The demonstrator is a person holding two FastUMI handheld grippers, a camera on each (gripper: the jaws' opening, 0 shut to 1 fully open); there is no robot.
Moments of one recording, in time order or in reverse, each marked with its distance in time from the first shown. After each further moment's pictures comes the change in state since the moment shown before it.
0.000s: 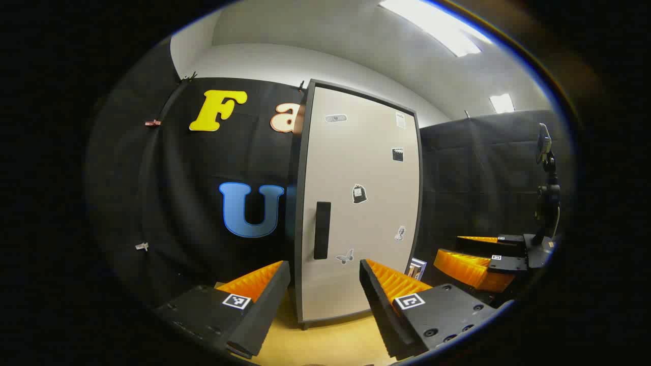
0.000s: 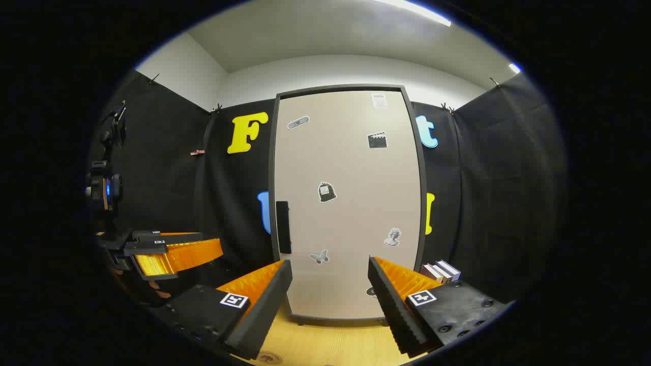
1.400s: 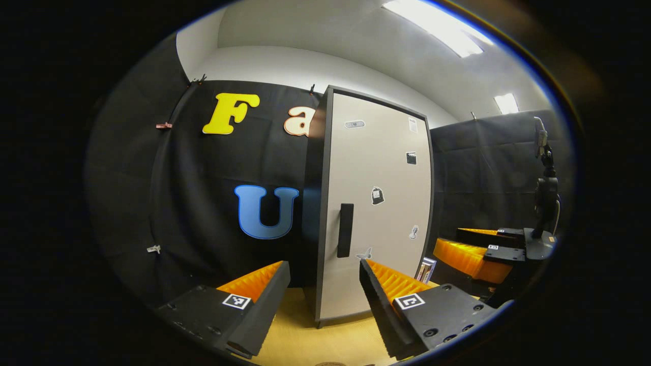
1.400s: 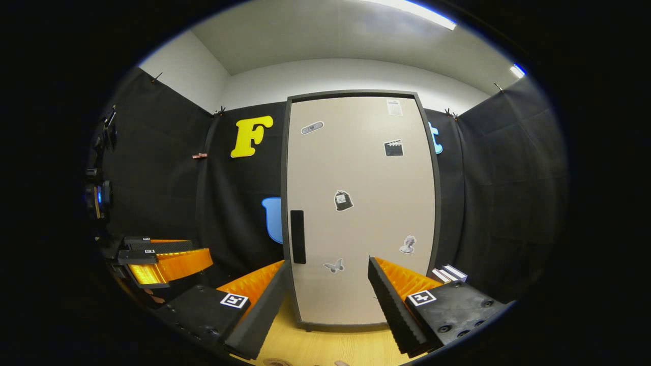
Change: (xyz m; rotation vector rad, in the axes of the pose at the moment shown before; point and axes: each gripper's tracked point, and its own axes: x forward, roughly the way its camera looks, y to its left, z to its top) left arm -0.027 0.051 0.007 0.010 -0.009 0.039; right arm 0.020 0.046 0.008 -0.007 -0.037 0.000
